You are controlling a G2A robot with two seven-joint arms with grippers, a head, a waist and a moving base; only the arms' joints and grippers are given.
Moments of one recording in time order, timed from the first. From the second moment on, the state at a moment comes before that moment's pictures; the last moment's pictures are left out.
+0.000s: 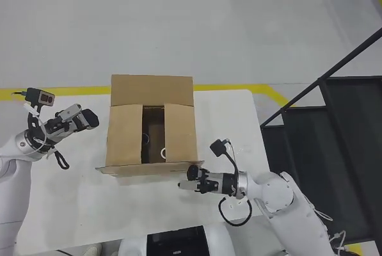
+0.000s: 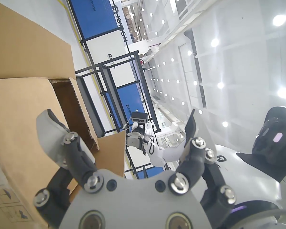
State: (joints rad) left arm 1.20 -0.98 -1.58 -1.48 -0.59 -0.32 -1.15; right arm -1.62 -1.19 1.32 -1.99 -0.09 -0.25 0.93
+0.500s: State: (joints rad) left arm 1.22 -0.98 -1.57 -1.49 -0.59 -0.30 -1.17; right arm -1.46 -1.20 1.18 -1.81 -0.16 -0.20 0.79
